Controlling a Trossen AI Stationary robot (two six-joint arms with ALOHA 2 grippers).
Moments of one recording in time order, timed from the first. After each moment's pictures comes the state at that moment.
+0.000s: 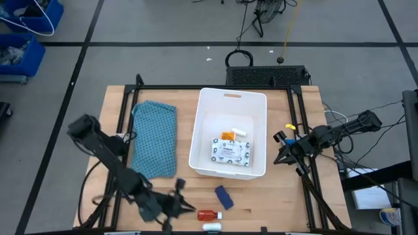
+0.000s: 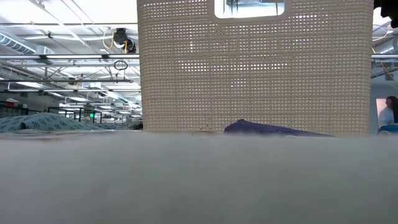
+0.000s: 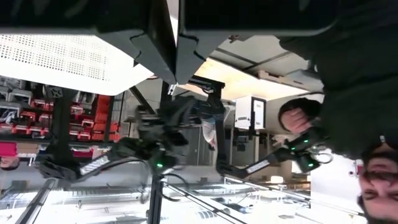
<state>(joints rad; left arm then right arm) -0.79 1.65 1.17 -0.02 -0.49 -0.10 0.34 0.30 0.14 0.37 -0.21 -0.01</state>
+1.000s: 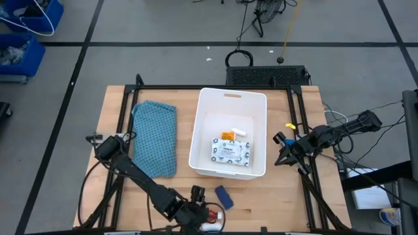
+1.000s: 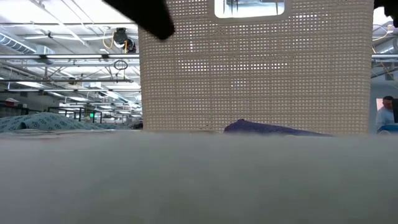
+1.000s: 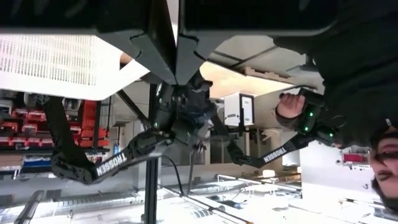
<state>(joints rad) -0.68 2.05 1.61 -0.58 -0.29 -0.29 0.34 0.30 0.14 0.37 -0.24 0.07</state>
